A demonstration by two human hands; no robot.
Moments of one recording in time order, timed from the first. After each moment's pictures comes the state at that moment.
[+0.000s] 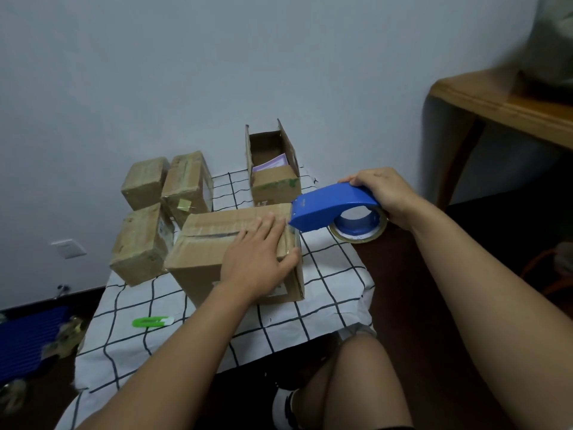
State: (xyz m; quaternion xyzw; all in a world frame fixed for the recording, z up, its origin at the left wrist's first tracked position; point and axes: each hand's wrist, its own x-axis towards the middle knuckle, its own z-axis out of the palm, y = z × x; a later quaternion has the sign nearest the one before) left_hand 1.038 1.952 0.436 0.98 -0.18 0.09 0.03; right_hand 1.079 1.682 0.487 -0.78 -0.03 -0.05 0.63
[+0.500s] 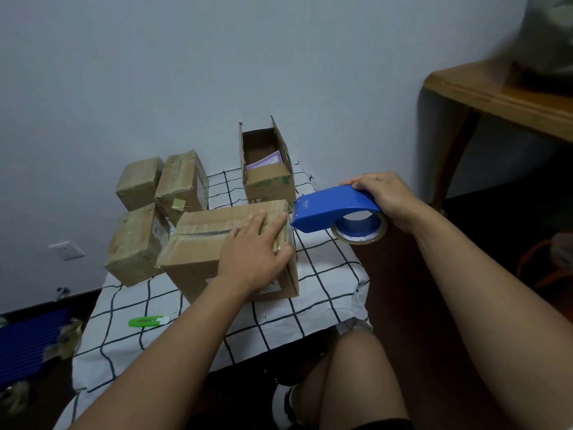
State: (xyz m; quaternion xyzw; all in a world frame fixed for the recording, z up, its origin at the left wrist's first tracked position) left_hand 1.038 1.941 0.438 0.98 -0.16 0.08 0.04; right_hand 1.071 1.664 0.468 -0.79 -0.02 -0.06 0.61
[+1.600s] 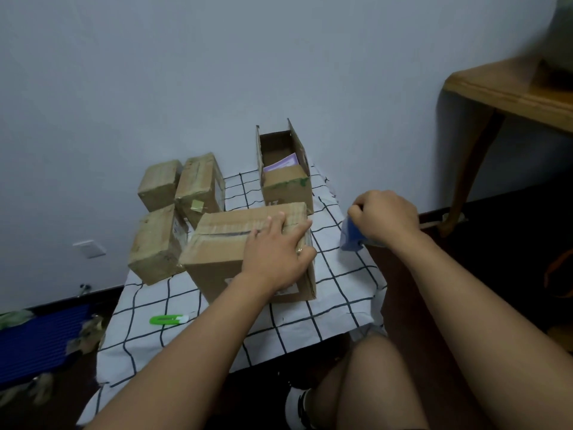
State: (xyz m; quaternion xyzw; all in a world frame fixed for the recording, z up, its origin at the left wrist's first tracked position) left_hand 1.037 1.935 0.448 0.99 -0.16 0.04 0.04; right_hand 1.060 1.717 0.464 -0.97 0.07 -0.14 0.18
